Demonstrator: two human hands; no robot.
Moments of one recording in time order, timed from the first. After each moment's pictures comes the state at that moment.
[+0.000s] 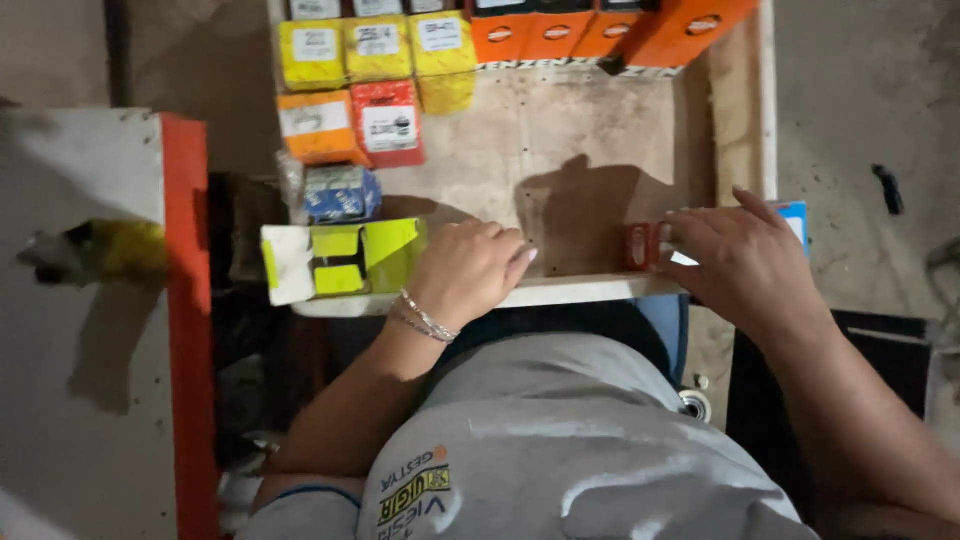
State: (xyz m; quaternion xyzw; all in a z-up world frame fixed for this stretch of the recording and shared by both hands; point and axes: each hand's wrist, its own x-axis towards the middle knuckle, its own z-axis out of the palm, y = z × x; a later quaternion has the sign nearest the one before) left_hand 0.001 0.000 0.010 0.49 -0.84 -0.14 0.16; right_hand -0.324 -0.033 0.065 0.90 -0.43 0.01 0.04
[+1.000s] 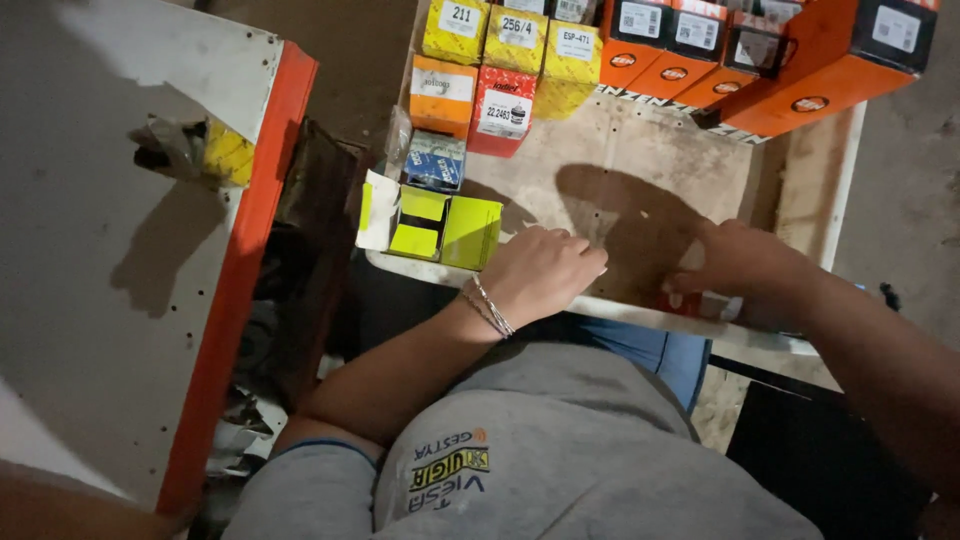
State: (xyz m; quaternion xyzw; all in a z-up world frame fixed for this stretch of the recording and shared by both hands) left_hand -0.001 0.011 0.002 0.47 -0.85 -0.07 0.22; right_hand -0.195 -0.095 0.106 0.67 -0.58 -0.40 -0.25
